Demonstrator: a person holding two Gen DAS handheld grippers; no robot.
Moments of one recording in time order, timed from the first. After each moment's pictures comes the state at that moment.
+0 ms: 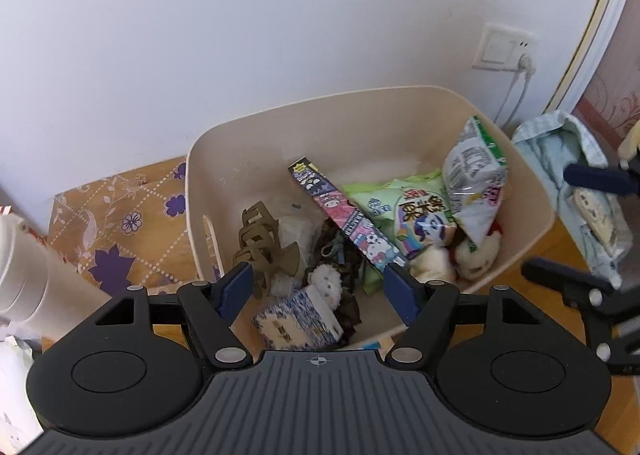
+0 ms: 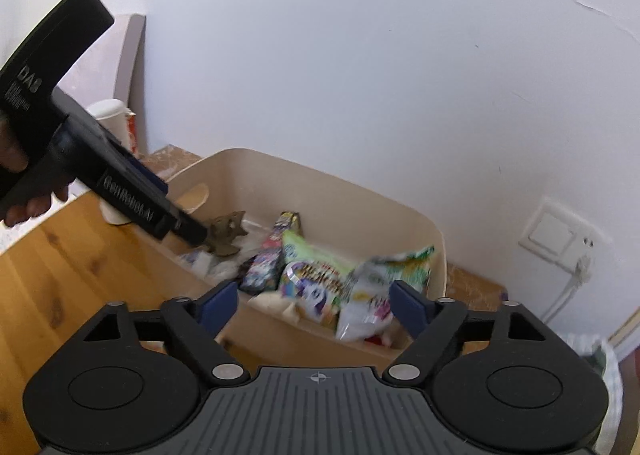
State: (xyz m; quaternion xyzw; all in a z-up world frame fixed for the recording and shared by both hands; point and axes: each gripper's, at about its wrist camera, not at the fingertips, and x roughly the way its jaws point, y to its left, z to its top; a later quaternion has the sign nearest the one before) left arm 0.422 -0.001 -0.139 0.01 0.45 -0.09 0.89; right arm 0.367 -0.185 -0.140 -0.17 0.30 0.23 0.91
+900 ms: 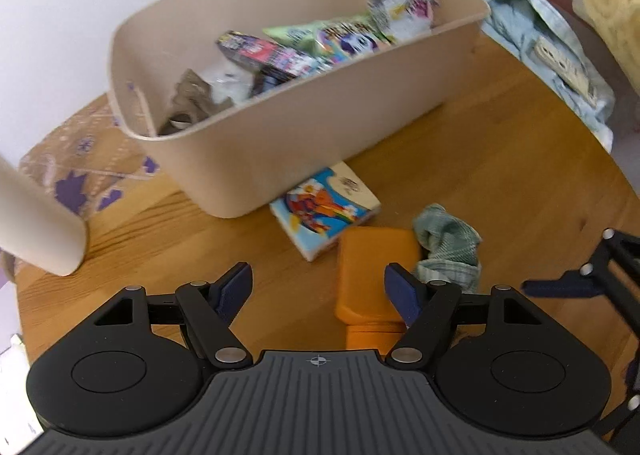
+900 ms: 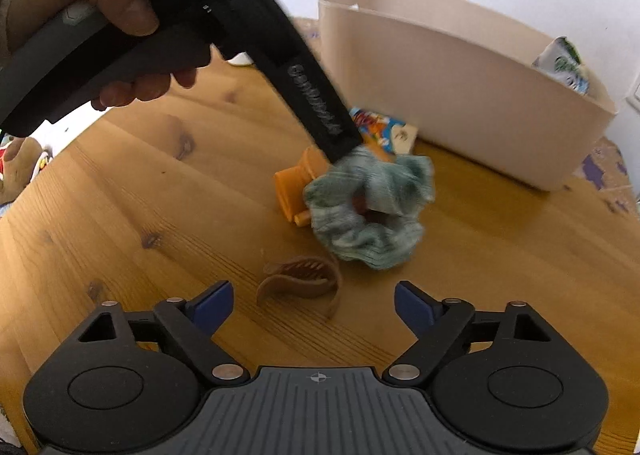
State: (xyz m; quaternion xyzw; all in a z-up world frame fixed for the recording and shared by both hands) left arm 0.336 -0.031 -0.220 0.11 0.51 -0.16 0.84; right arm 0.271 -0.121 -0.268 -0.15 0.44 0.29 0.83
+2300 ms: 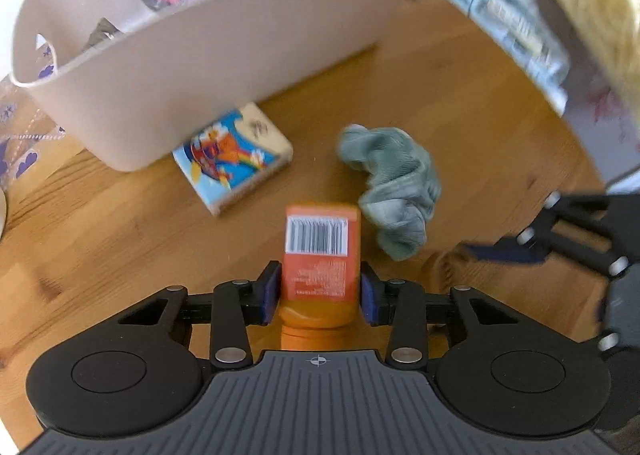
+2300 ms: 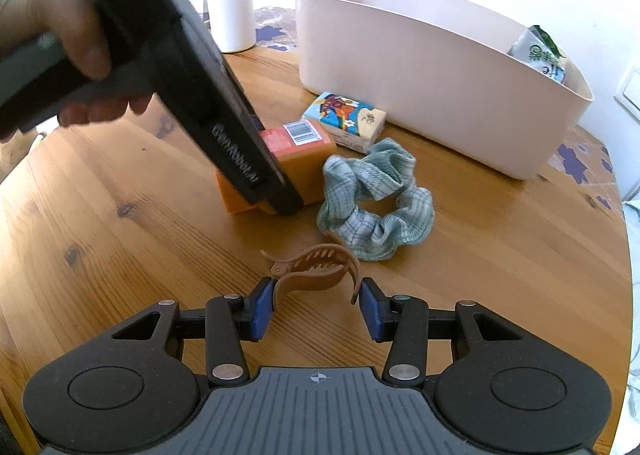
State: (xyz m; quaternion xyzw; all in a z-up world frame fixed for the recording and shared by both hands) left arm 0.333 -0.053 -0.250 0.09 0.57 -0.23 0.78; right arm 0.262 -0.146 -0.273 -0.17 0.44 0.29 0.83
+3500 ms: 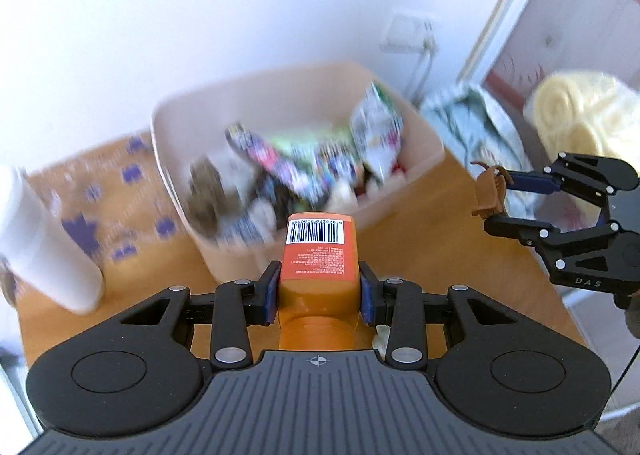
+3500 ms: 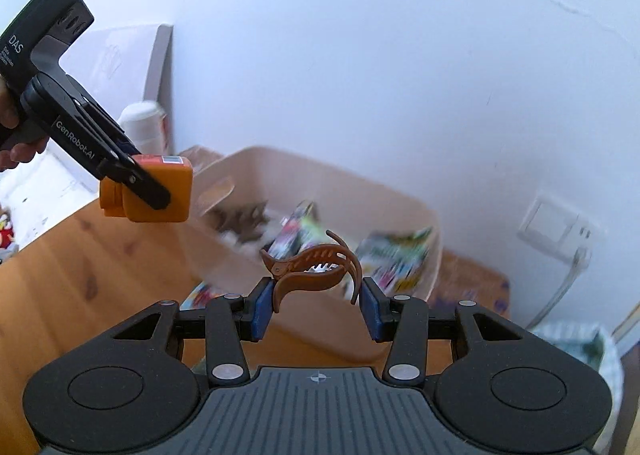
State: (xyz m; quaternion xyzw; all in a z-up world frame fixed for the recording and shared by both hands) left arm 0.353 0.033 -0.111 -0.01 0.45 -0.22 0.86; right arm 0.379 -0.205 -0.129 -0.17 0.28 0.26 0.91
